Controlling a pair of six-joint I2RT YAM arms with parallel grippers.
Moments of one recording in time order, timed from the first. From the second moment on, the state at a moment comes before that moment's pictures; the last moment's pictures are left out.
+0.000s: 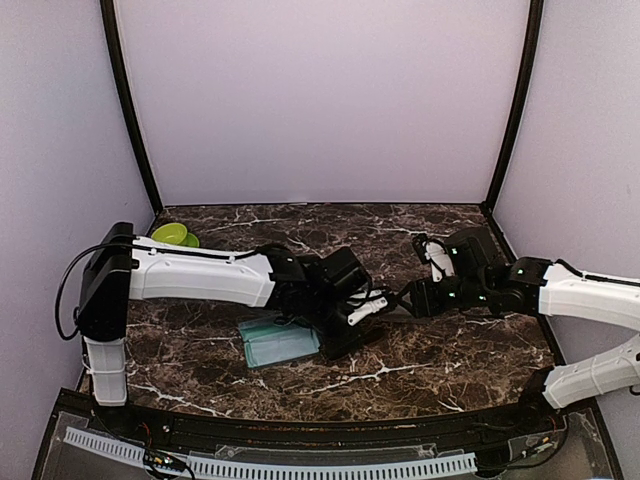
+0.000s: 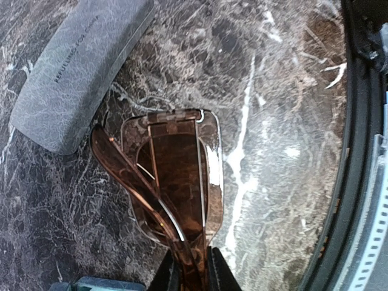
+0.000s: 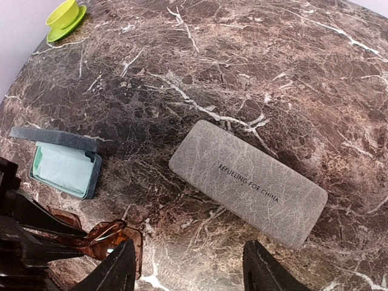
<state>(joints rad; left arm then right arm) -1.15 1.99 1.54 -0.60 0.11 0.04 0.78 1.14 0.73 -0.34 0.02 0.35</state>
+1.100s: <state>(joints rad) -0.77 1.52 1.04 -0.30 0.99 -0.32 0.96 1.20 0.74 -0.01 -0.31 0.19</state>
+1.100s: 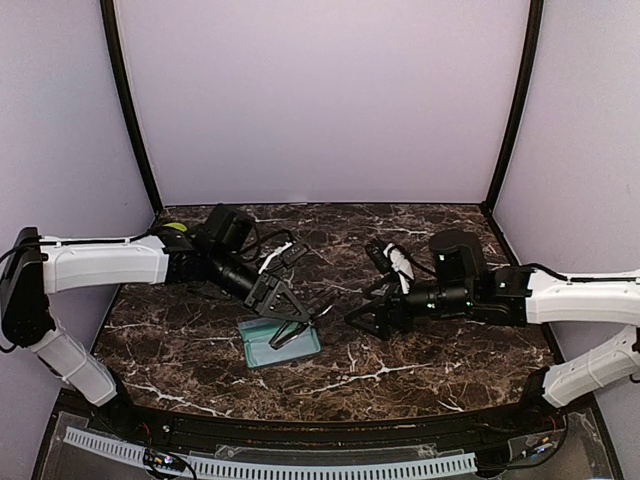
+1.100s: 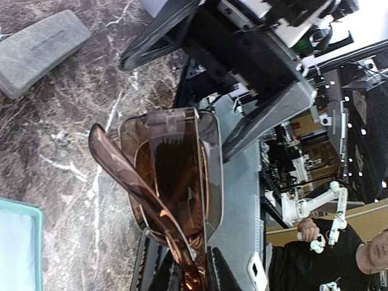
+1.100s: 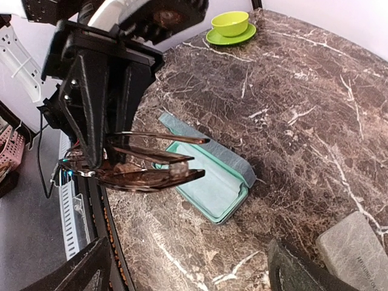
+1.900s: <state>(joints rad) -0.71 1.59 0.85 0.44 1.20 -1.10 1.19 1.22 0.87 -0.16 0.25 -0.18</state>
